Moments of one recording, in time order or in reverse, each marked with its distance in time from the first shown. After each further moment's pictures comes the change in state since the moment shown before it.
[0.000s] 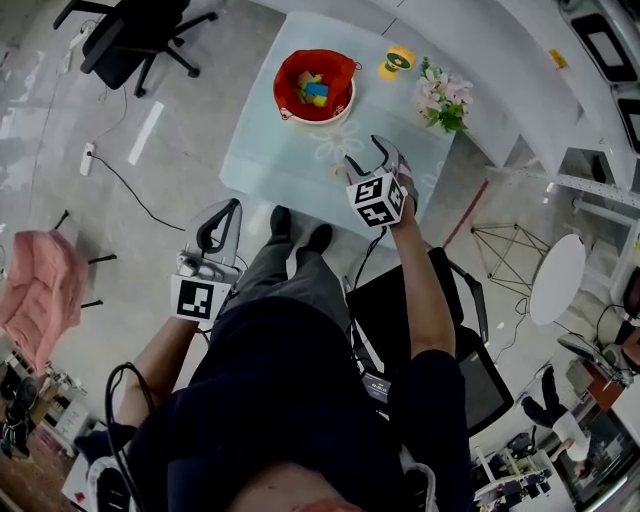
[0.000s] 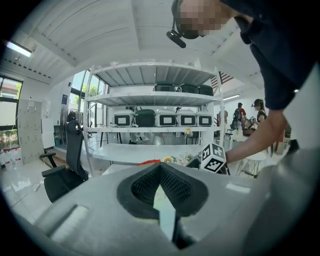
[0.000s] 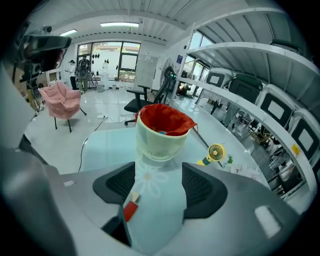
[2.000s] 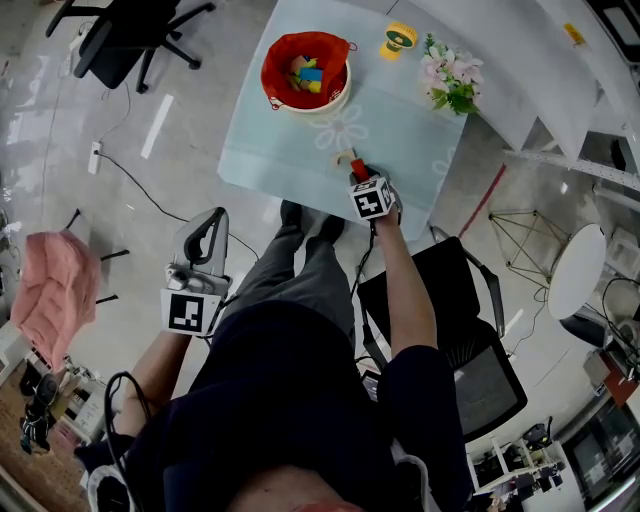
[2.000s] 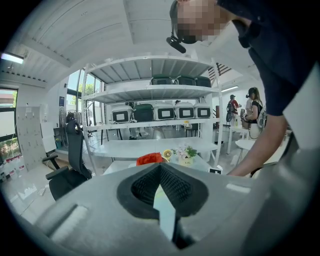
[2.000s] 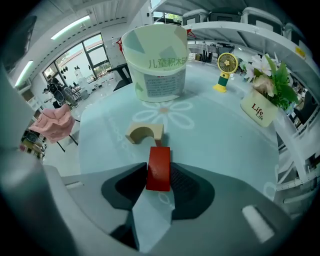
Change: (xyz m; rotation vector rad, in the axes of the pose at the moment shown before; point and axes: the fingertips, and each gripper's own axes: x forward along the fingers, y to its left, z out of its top) left arm -0.007 -0.006 -0.018 0.052 0.085 0.016; right arm 0.084 0.086 -0.173 0.377 0.282 0.146
